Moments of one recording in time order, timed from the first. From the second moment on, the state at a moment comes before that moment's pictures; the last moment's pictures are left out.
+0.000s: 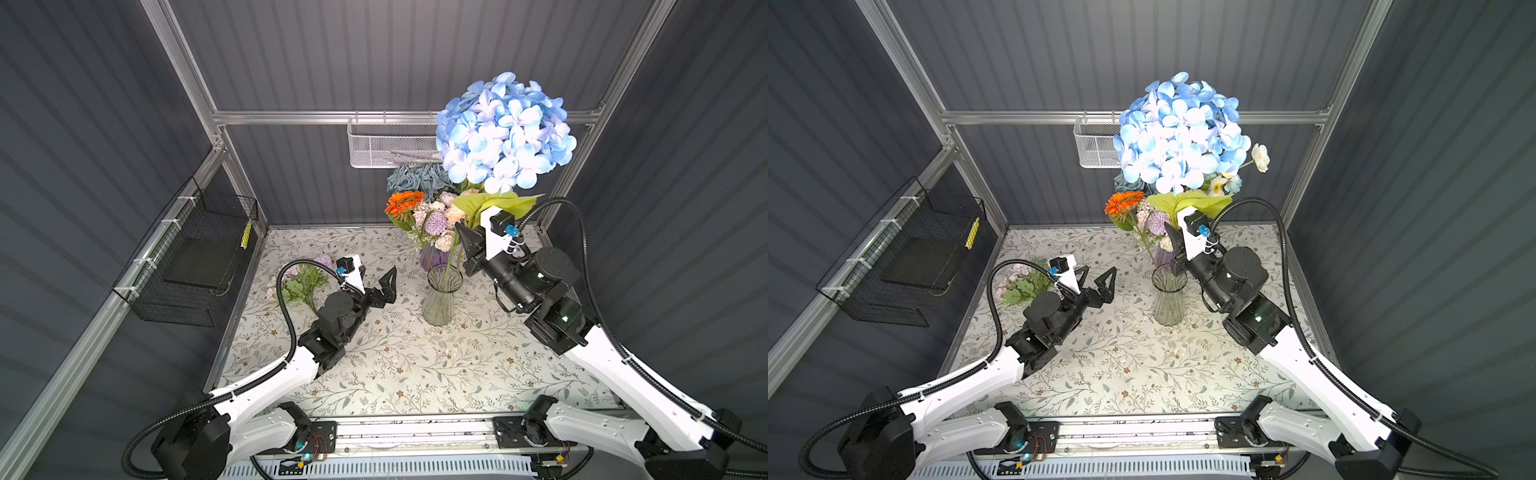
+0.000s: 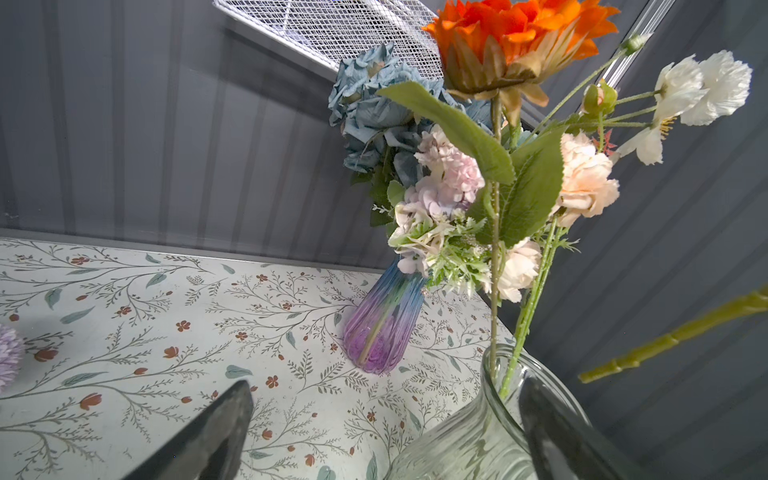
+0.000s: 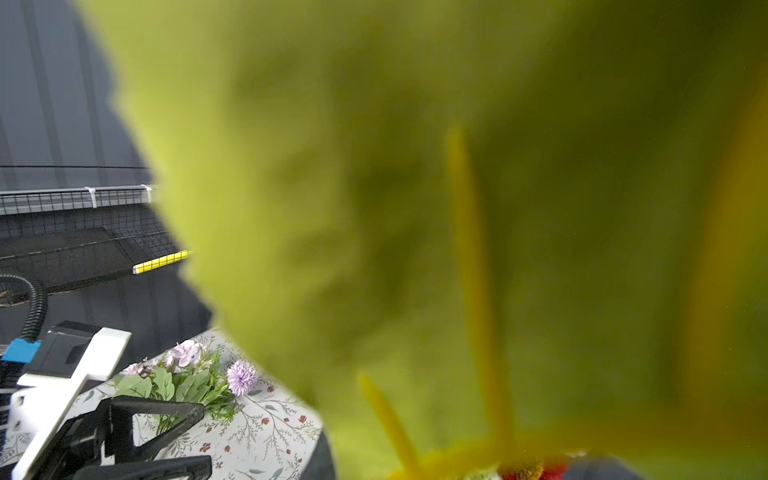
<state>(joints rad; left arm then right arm) -0.74 1.12 0.61 0.52 -0.27 -0.41 0.68 1.05 1.12 0.10 0.10 -0.14</state>
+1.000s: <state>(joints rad) -0.73 1.18 0.64 0.46 -0.26 -0.43 0.61 1.21 0.77 0.17 0.07 0.11</state>
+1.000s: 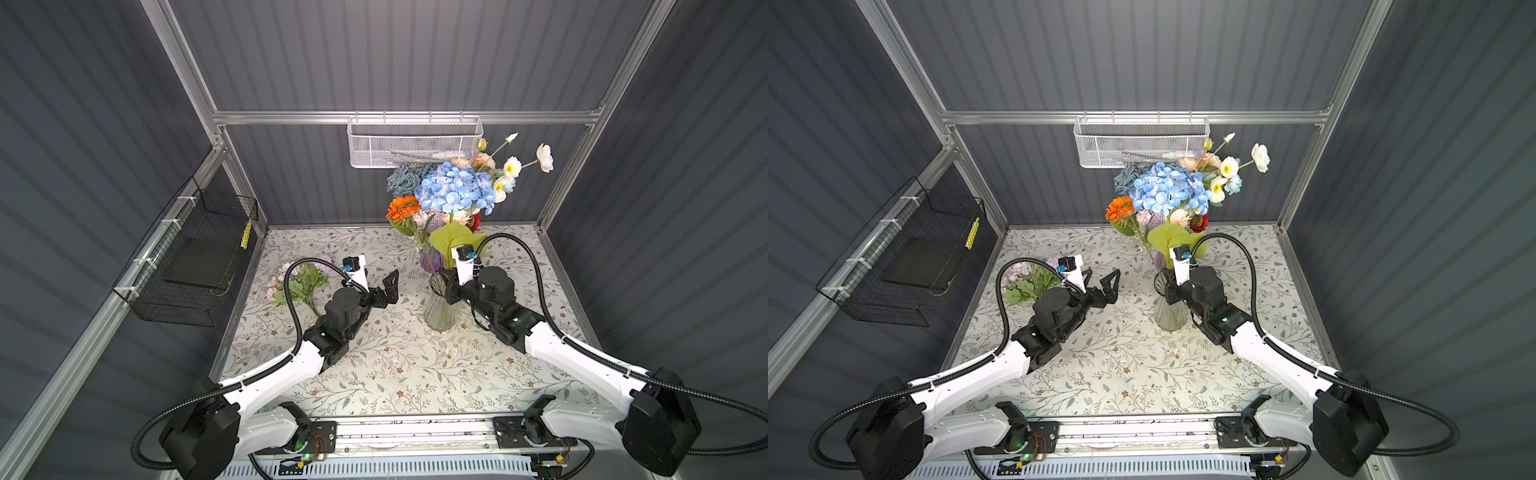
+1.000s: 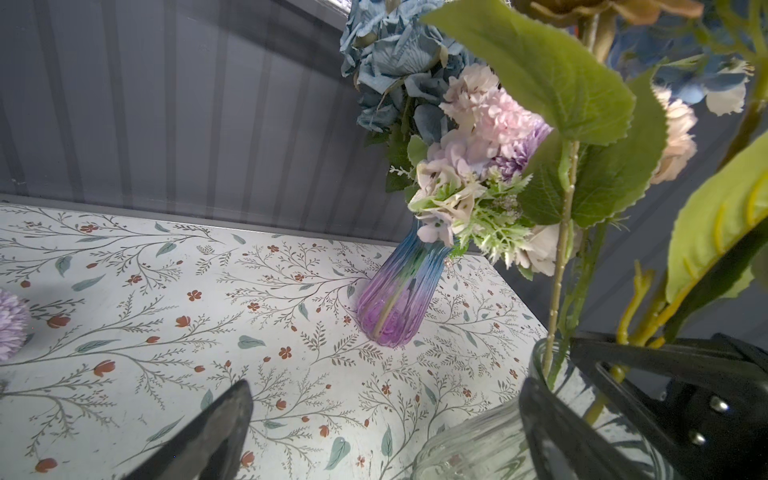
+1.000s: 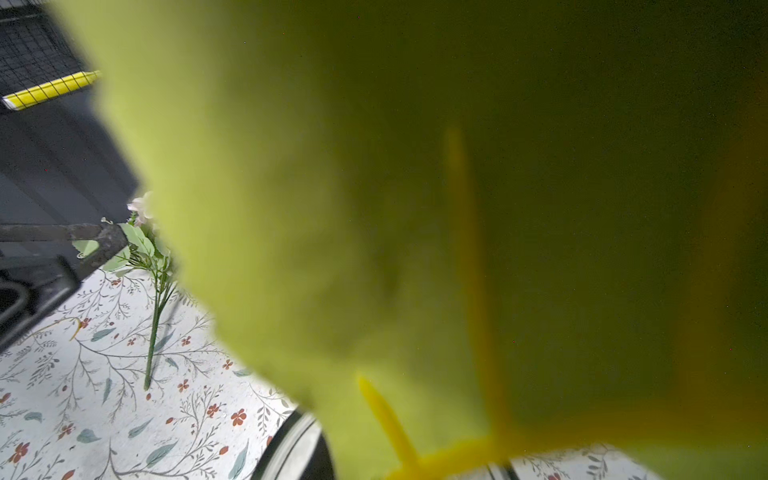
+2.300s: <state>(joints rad) -0.27 1.16 0.54 -0.06 -0.30 -0.78 0.61 0.83 0.71 0.08 0.21 0.15</state>
